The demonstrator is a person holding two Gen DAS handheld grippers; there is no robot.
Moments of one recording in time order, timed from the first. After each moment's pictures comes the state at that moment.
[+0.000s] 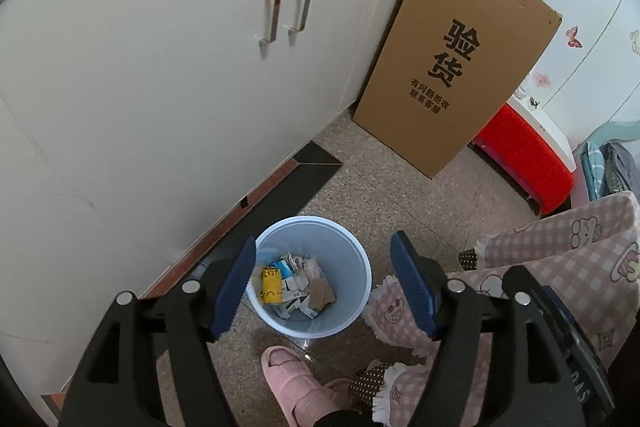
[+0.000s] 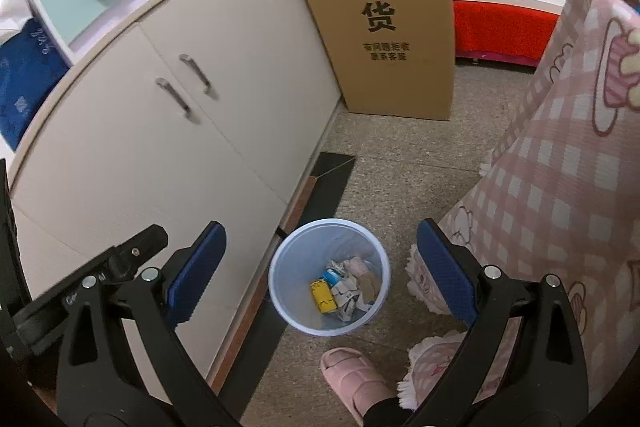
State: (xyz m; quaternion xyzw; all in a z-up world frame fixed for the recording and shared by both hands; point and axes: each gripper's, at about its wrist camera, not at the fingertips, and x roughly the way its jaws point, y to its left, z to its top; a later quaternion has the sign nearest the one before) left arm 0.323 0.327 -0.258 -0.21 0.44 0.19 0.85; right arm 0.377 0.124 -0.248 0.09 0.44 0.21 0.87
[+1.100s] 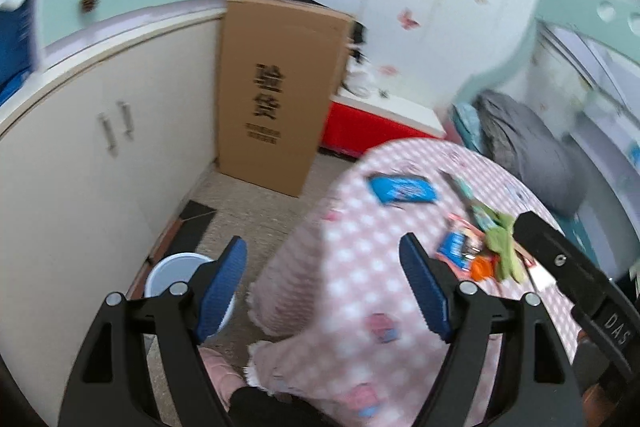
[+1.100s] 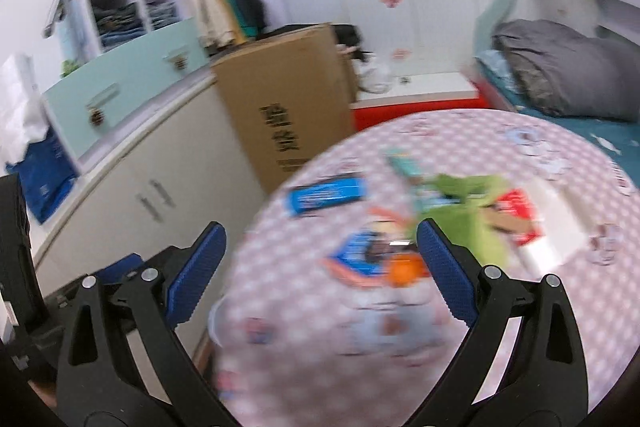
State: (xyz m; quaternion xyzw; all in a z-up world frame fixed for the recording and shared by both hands) left arm 0.270 0.063 -0.092 -0.11 0.36 -0.02 0.92; right arm 0.280 -0.157 -0.073 0.11 0.31 0.09 0.94
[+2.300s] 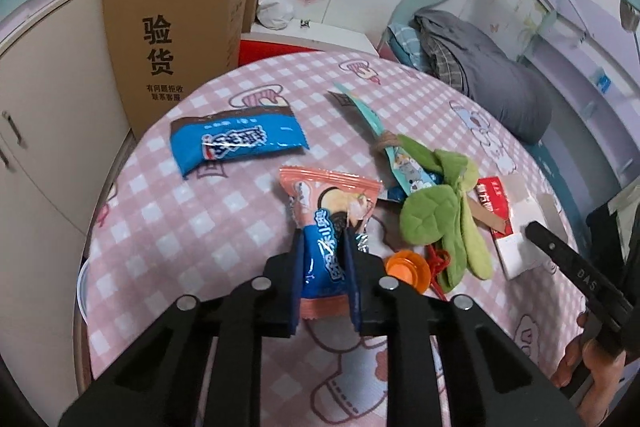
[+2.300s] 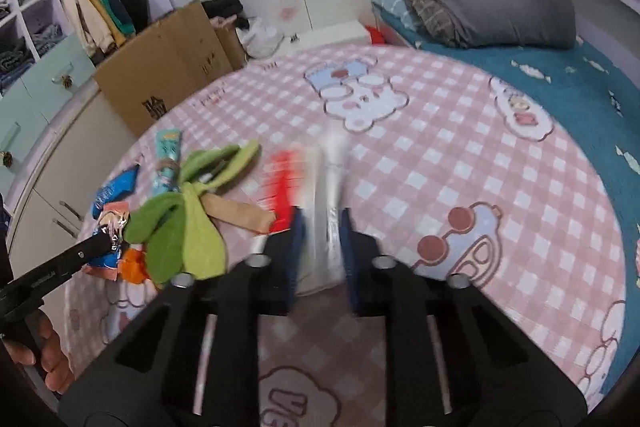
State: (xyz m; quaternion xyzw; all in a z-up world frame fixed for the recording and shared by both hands) left arm 0.362 -0.064 -0.154 -0.08 0.45 -0.13 0.88; right arm 0.311 -0.338 -0.147 0.16 0.38 -0.04 0.91
